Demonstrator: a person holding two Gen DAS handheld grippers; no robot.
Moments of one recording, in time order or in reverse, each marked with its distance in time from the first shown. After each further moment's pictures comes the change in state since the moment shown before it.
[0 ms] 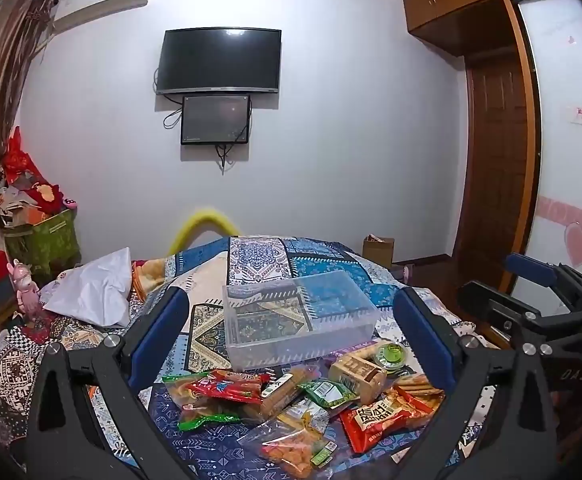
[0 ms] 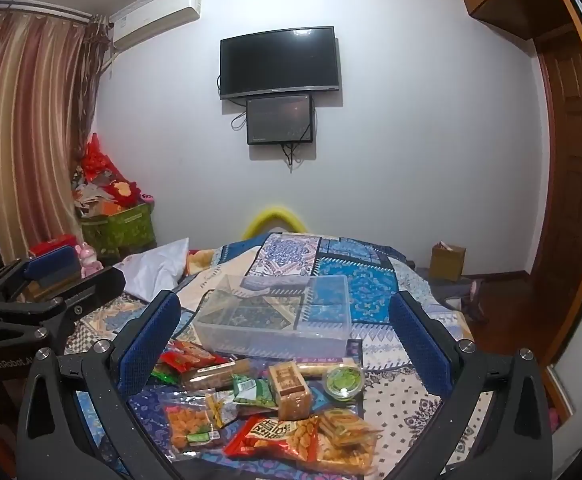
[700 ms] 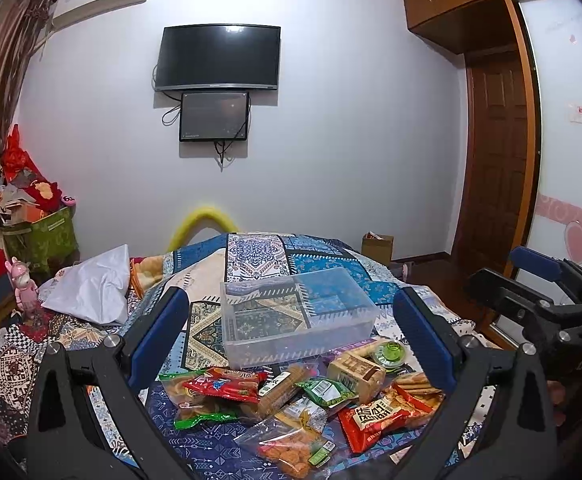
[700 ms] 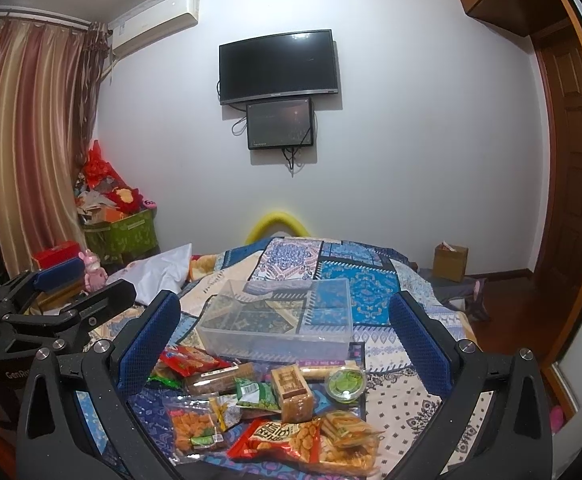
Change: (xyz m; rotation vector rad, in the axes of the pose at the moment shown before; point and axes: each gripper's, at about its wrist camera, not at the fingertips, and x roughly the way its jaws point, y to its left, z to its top) left arm 0.005 0.001 -0.002 -0.002 0.010 -0.004; right arm -0.004 -0.003 0.003 0.017 -0.017 0.008
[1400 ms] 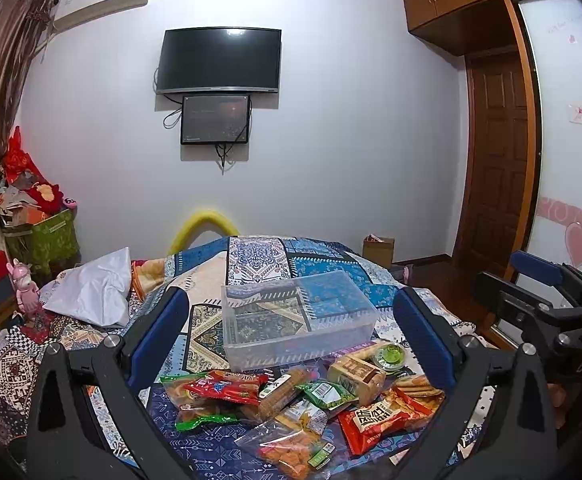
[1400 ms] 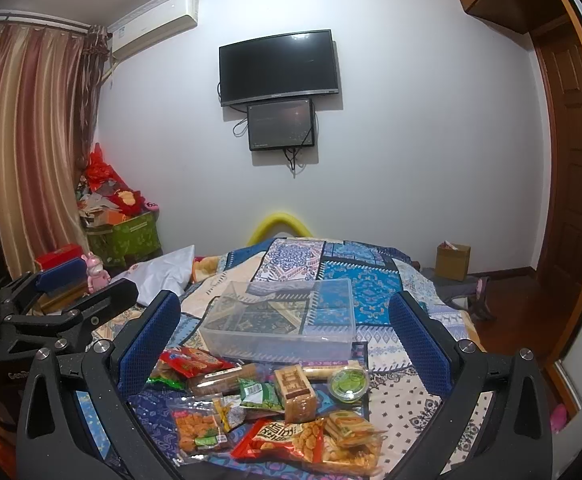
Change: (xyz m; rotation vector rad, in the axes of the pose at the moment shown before) left arm -0.002 -0.001 -0.001 -0.001 -0.013 0.005; right arm 0.000 -0.002 -0.002 0.017 0.000 0.013
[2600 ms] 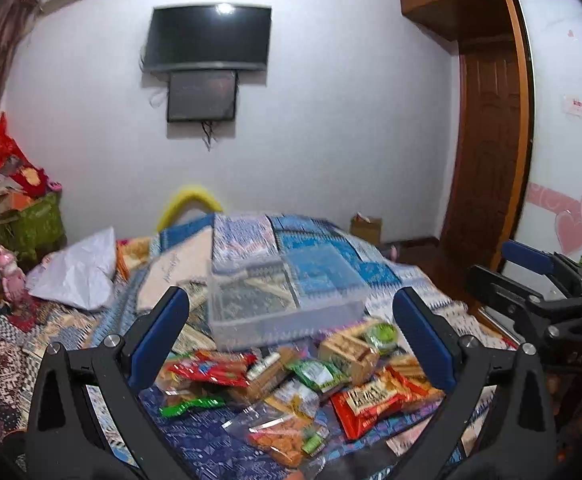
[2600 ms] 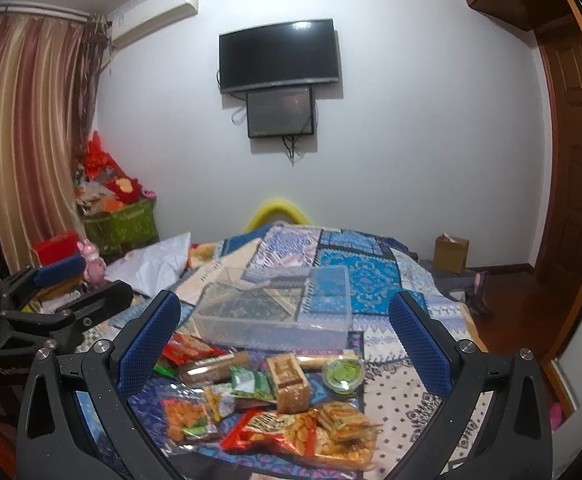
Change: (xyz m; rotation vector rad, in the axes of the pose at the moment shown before) left arm 0.025 0.000 -0.015 -0.005 0.108 -0.067; right arm 0.015 -0.008 -0.012 -0.019 0.063 -0.018
